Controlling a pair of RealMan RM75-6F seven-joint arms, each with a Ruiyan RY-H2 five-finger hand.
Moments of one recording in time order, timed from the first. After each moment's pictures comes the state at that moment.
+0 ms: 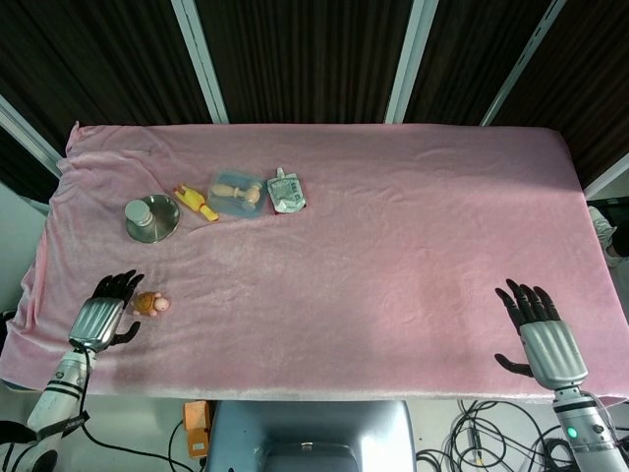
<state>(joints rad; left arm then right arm) -0.38 -1.39 -0.03 -1.24 1.36 1.09 -0.01 0.14 -1.15 0.00 -1.63 -1.53 1.37 -0.16</state>
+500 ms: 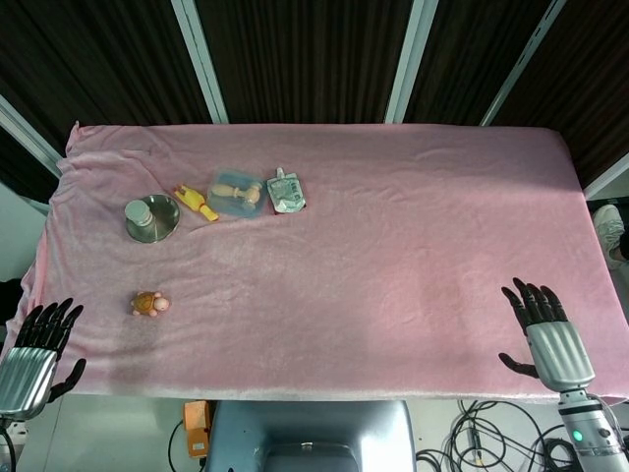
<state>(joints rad) -0.11 -1.17 0.09 -1.49 1.59 1.57 0.04 0.12 -1.14 0.00 -1.64 -1.54 1.39 -0.15</state>
